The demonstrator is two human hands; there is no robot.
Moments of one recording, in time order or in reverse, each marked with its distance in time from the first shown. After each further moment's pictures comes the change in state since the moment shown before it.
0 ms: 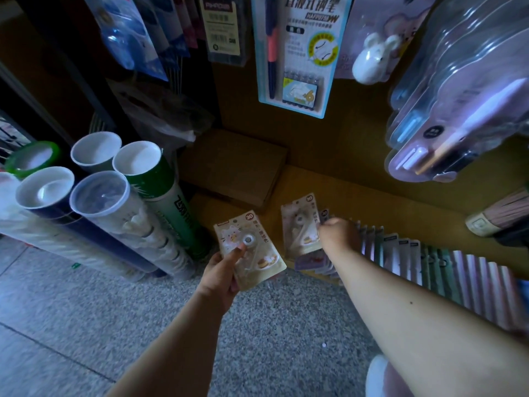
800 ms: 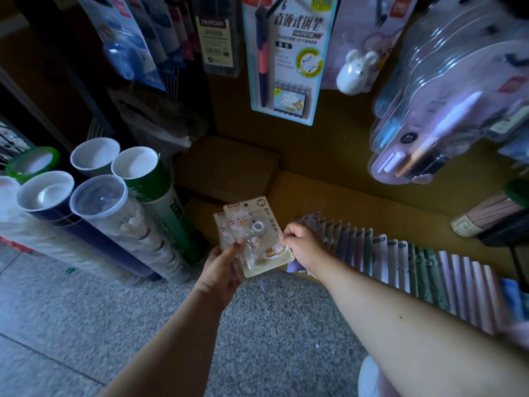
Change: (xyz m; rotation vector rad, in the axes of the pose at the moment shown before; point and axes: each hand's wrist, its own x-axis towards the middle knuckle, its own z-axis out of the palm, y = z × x) left_hand -0.006 0.006 0.014 0.005 -0.103 0.001; right_hand -0.049 -0.022 0.004 0.274 -0.420 -0.281
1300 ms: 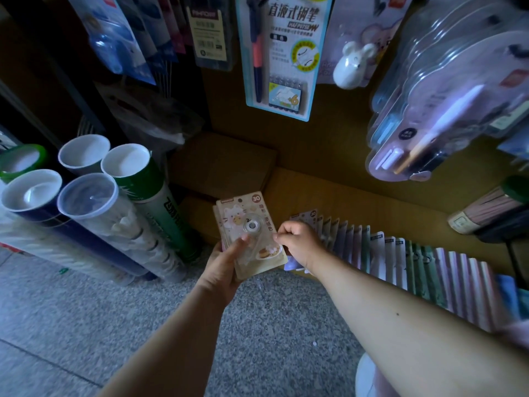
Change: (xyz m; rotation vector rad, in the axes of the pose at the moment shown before) left_hand 0.001 -0.002 0.011 0.030 -0.111 0.014; right_hand 0.001 -0.001 -0.002 0.041 -0.024 -0.049
